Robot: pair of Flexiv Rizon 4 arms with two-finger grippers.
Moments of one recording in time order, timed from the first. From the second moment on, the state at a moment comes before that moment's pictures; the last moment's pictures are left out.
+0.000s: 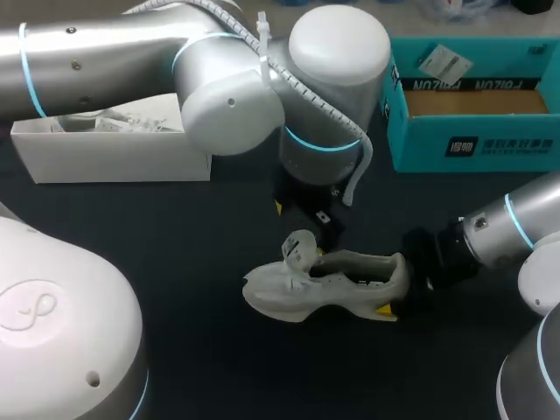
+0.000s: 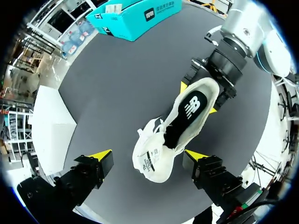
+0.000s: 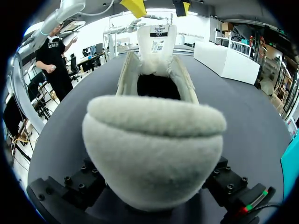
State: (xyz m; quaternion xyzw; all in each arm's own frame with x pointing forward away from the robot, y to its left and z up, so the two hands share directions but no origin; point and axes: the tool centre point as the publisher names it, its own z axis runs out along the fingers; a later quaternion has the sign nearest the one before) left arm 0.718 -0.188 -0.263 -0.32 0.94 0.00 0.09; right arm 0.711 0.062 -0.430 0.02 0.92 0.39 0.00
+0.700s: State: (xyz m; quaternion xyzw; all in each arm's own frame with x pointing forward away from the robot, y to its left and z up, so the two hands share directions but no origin) left arm 0.710 -0.231 -0.277 -0.20 0.97 -0.08 0.07; right arm 0.711 0.062 -0.430 0.02 0.92 0.39 0.00
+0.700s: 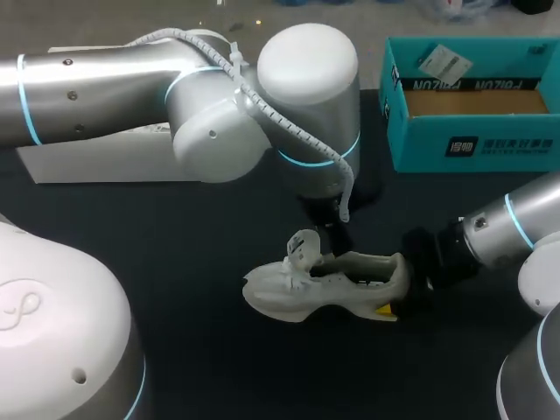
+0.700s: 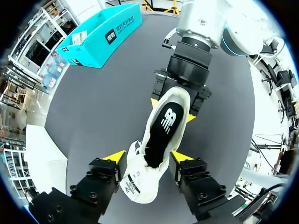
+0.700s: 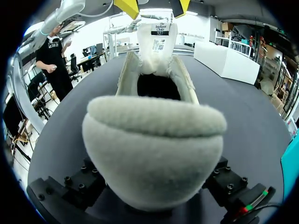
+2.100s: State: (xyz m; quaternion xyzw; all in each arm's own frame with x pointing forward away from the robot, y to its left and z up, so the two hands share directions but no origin) left arm 0.697 -0.287 -0.339 -0.05 1.00 -0.07 0.02; right arm 0.711 0.062 -0.430 0.02 0.92 0.39 0.00
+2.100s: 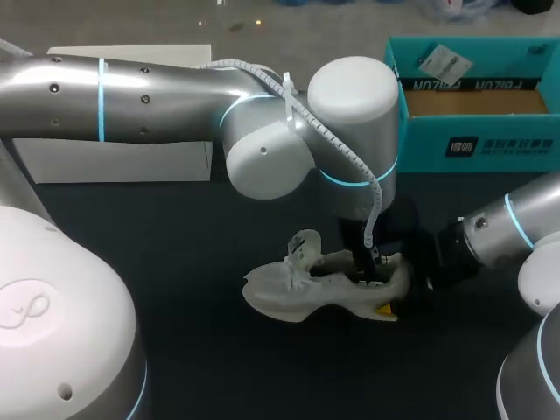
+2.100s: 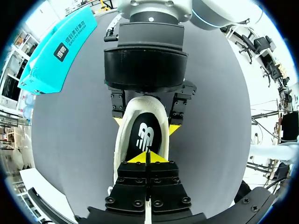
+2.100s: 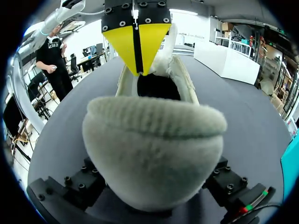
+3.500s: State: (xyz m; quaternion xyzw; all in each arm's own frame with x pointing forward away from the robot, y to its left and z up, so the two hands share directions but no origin) left arm 0.691 -0.267 -0.394 0.07 0.99 -0.05 -0.07; right arm 0.711 0.062 -0.430 0.02 0.92 0.39 0.00
